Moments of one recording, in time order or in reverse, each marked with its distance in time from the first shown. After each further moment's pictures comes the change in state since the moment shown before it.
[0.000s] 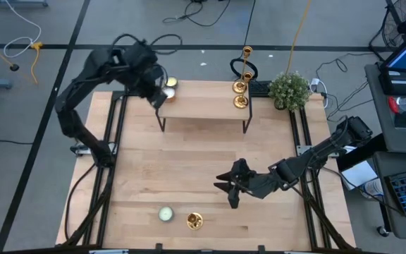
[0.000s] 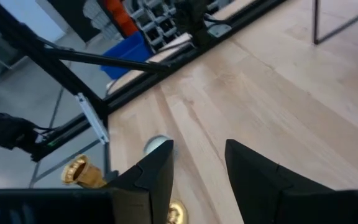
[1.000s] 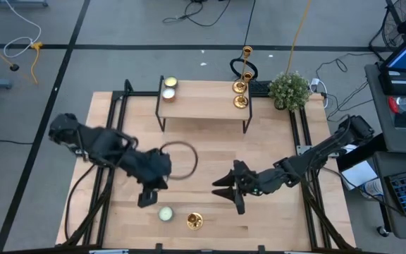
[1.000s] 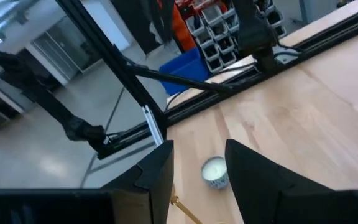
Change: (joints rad) left arm -0.935 -0.057 -0.321 0.341 -0.159 -0.310; right arm 0.000 -0.036 0.000 0.210 -0.141 -0.151
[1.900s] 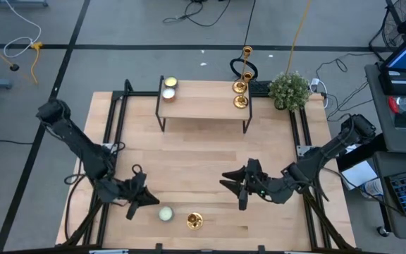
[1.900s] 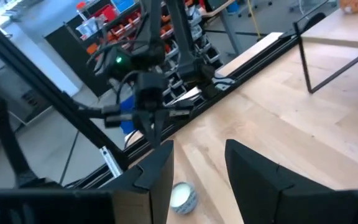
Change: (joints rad) left arm -0.427 -0.430 -1.370 1.471 -0.548 -0.274; right arm 0.108 -0.033 0.000 -0.100 0.396 0.141
